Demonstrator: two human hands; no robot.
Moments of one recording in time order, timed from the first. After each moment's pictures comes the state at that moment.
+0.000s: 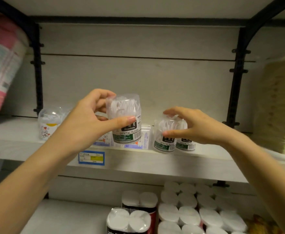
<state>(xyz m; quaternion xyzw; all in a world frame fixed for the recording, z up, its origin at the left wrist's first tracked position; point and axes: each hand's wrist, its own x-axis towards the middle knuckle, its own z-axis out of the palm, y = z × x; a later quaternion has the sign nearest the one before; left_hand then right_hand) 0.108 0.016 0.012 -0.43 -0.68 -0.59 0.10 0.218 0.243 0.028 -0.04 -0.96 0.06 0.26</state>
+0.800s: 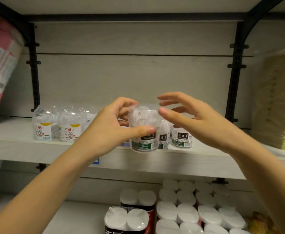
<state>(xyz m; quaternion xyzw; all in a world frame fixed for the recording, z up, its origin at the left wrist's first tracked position) 0.125 0.057 0.002 -0.48 -0.67 -0.56 0.06 0.247 0.214 0.026 0.03 -0.91 0.23 0.33</state>
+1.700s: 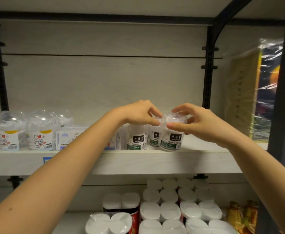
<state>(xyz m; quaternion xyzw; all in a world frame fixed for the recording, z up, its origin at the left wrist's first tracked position) 0.104 0.187 0.049 -0.63 -0.75 -0.18 0.04 0.270 0.285 0.016 -0.15 -0.90 0.23 0.33</state>
